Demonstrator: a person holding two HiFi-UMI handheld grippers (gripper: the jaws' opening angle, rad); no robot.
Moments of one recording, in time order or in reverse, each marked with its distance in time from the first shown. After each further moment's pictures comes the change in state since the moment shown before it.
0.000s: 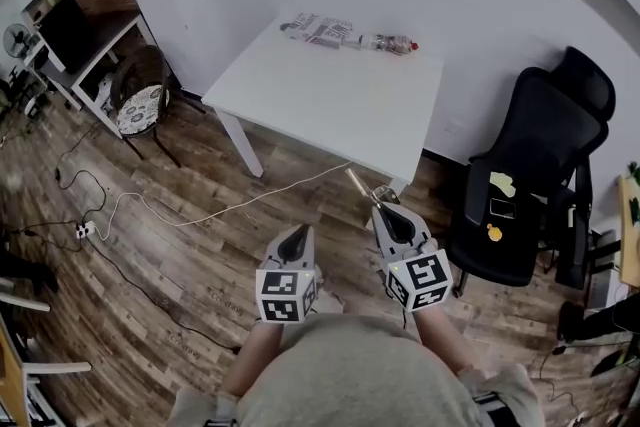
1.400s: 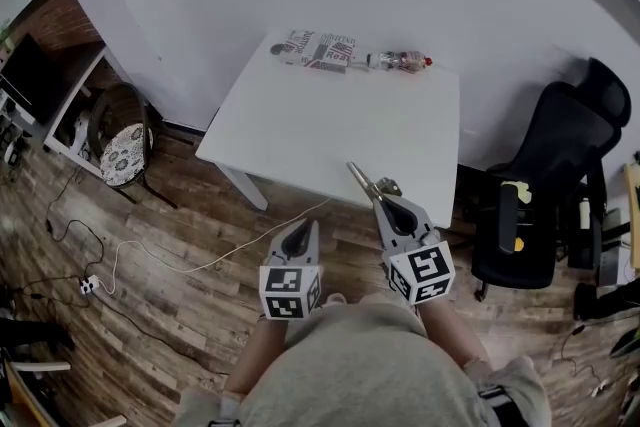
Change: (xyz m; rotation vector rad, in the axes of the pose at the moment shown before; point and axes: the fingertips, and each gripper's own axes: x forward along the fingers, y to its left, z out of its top) left arm 0.155 0.152 0.086 0.038 0.025 -0.124; right arm 0.218 -0.039 0.033 0.004 0.021 -0.122
